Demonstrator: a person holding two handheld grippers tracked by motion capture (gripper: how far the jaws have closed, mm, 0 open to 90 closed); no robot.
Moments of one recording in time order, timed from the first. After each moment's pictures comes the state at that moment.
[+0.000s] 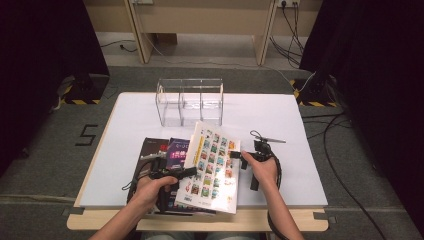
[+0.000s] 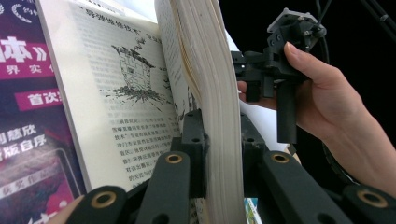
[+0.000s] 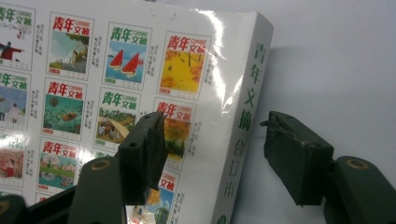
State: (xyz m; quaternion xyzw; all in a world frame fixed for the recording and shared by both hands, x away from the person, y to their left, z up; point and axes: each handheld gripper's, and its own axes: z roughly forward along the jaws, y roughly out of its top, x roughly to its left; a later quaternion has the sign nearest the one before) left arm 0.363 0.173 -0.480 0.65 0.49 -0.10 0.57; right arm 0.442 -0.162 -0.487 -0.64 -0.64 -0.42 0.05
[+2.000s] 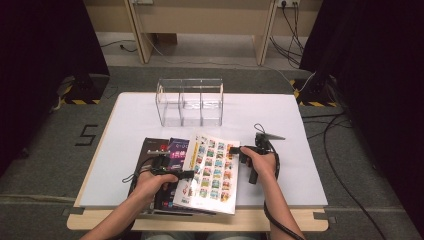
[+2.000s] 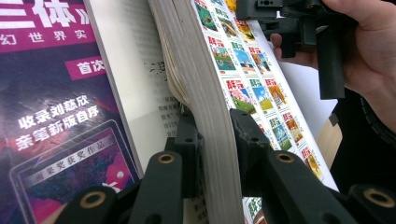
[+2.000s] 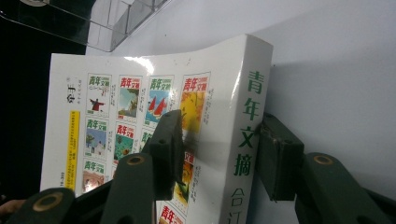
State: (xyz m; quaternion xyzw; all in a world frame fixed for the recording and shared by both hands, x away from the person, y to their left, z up) left arm 0.378 0.174 -0.482 0.71 0.52 -0.09 0.47; right arm 0.469 -0.168 -0.496 -0.66 -0.59 -0.43 0.16
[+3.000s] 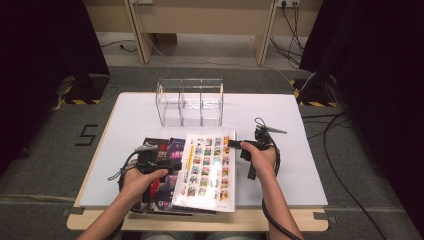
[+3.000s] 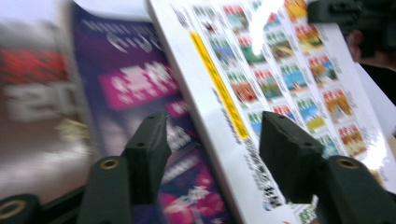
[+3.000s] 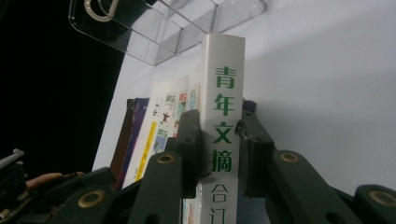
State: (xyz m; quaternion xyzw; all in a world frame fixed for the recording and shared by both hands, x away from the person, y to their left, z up) left arm 0.376 0.213 -0.455 0.71 0.53 0.05 0.47; right arm 0.460 -0.156 -0.455 -0.62 -0.61 -0.48 0.12
